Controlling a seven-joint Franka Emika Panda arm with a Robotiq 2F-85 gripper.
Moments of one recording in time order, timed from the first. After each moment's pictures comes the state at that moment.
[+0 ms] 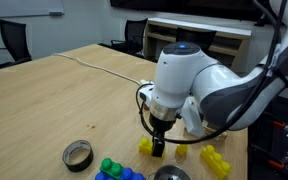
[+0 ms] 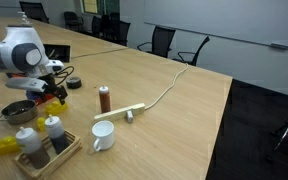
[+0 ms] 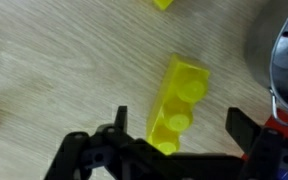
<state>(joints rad) 0.55 0.60 0.15 -1.98 -0.25 2.65 0.22</state>
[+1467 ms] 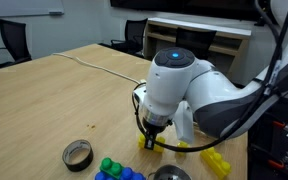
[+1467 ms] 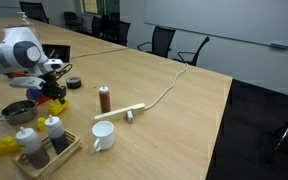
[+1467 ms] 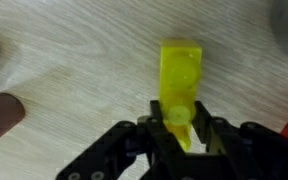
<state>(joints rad) 0.72 0.64 -0.01 -1.90 -0.31 2.61 0.41</state>
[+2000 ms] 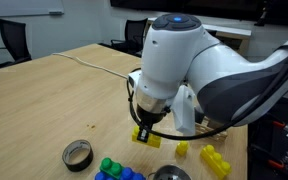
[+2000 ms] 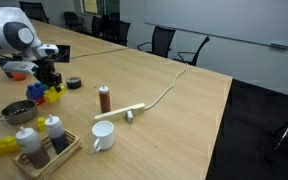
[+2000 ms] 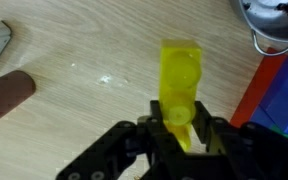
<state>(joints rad) 0.72 0.56 0.02 -1.86 -0.29 2.52 0.44</state>
